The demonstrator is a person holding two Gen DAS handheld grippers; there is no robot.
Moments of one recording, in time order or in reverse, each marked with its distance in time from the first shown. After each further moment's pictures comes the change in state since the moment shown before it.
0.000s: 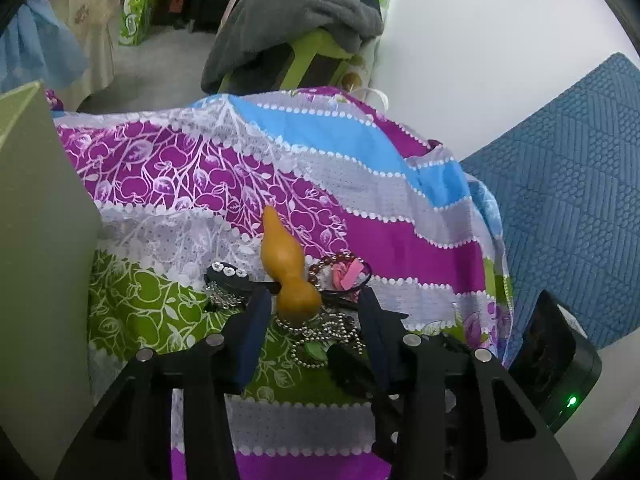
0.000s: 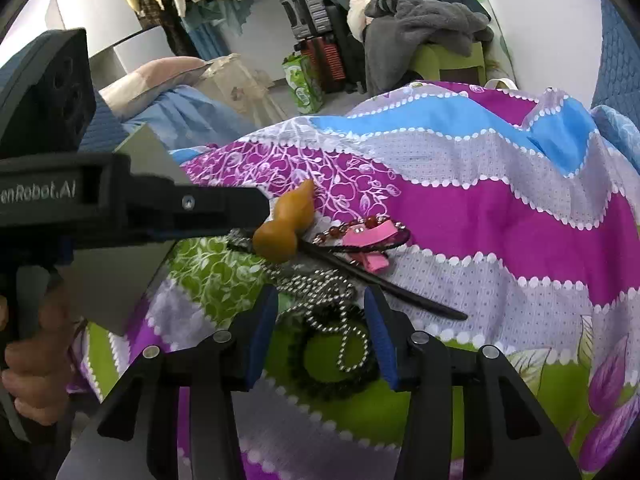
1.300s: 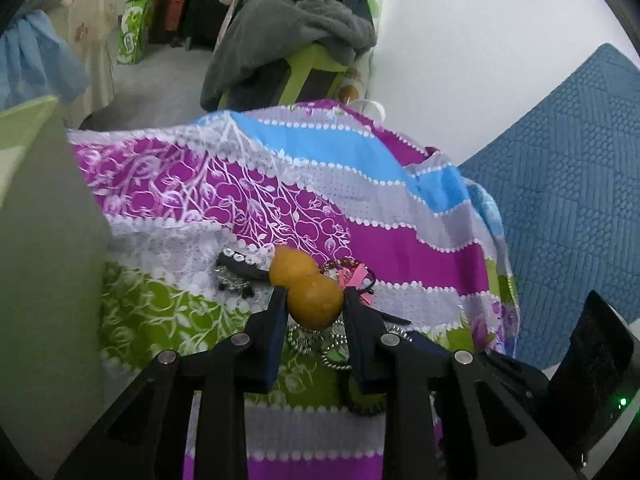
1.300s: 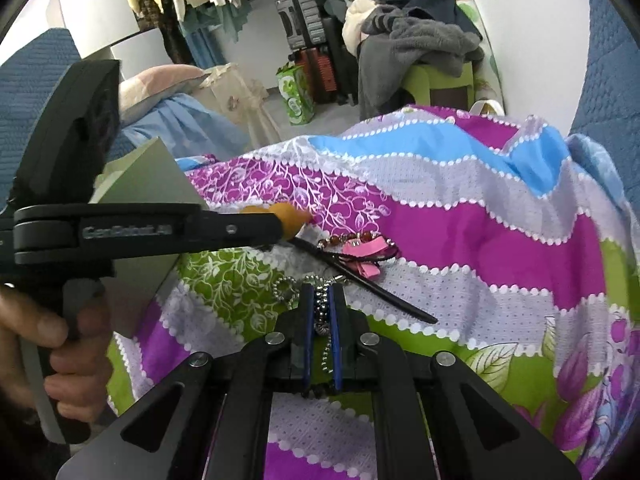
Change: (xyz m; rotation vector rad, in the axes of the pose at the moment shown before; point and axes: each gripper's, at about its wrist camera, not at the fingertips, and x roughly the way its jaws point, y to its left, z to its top) left arm -0.017 -0.002 -0.006 0.047 -0.068 0.017; right arm -0.035 0.023 0.006 -0.041 -0.054 -0.079
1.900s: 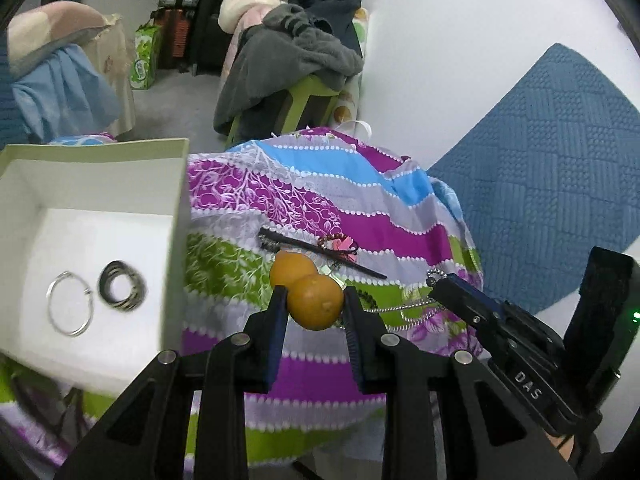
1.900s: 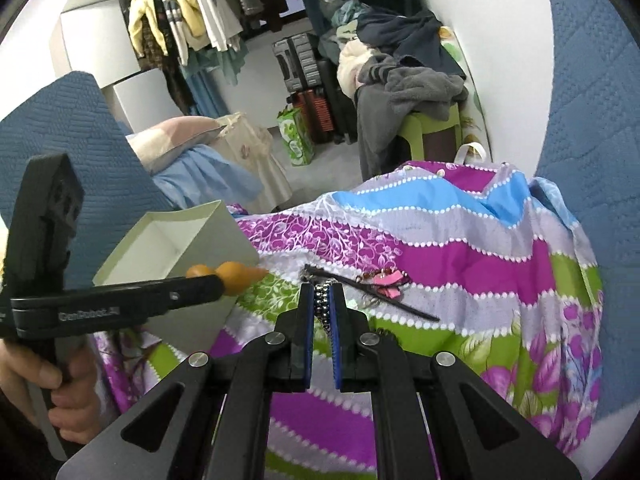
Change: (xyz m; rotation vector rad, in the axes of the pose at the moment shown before) left arm -0.126 -0.007 -0.037 0.044 -0.049 0.023; right arm -0.085 0.043 0.010 0.073 -0.104 -0.006
